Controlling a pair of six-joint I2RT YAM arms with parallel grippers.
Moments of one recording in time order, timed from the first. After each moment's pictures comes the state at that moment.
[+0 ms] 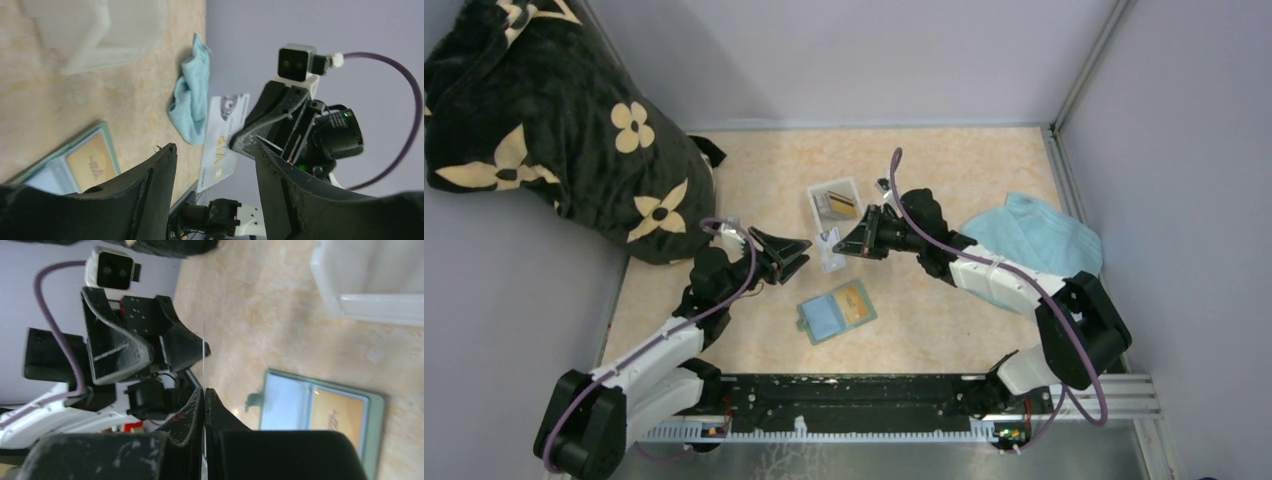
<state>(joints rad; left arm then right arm) -0.41 0.98 0.28 0.62 0.34 -1.38 0.64 1.42 0.84 0.24 -0.51 0.94</state>
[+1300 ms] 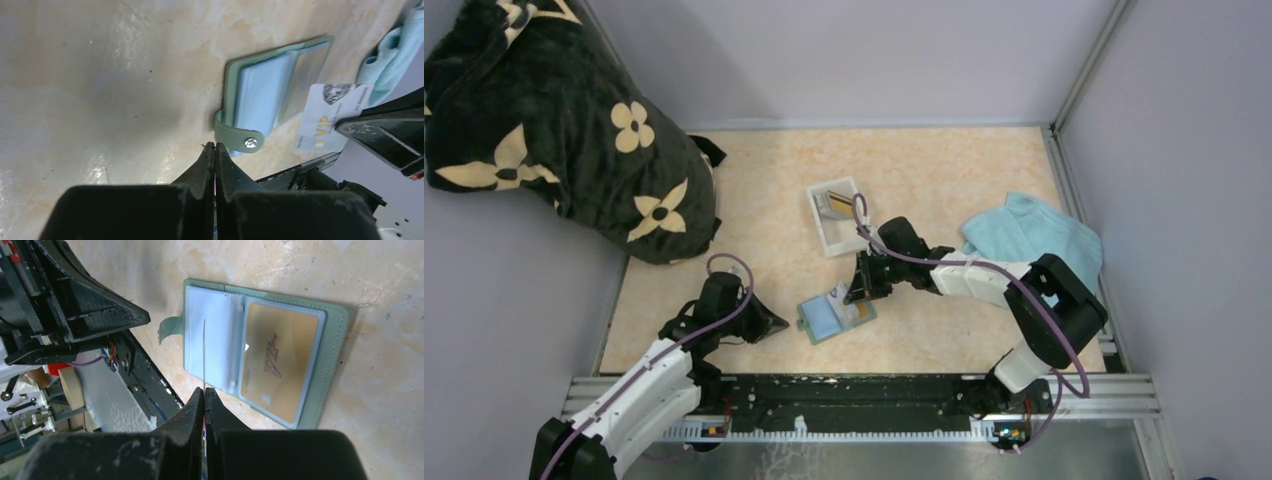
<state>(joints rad) -0.44 0.68 0.26 -0.39 0.23 -1.08 0.73 1.54 0.78 -0.03 -0.55 0.63</state>
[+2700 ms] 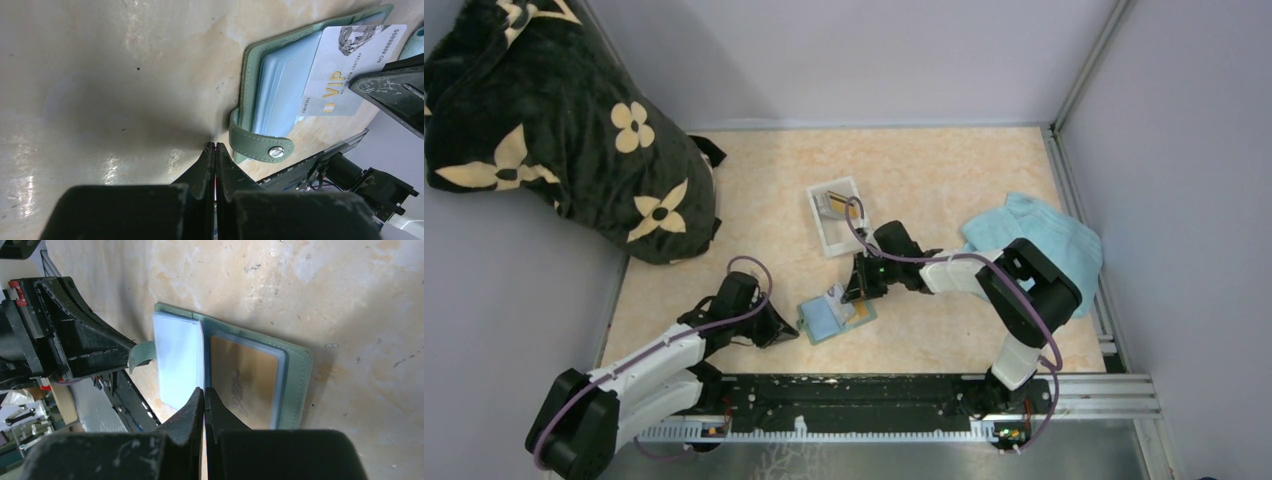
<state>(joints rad) -0.53 0.91 0.23 -0.24 0.25 -1.07 0.72 1.70 0.78 0.13 -0.53 0.64</state>
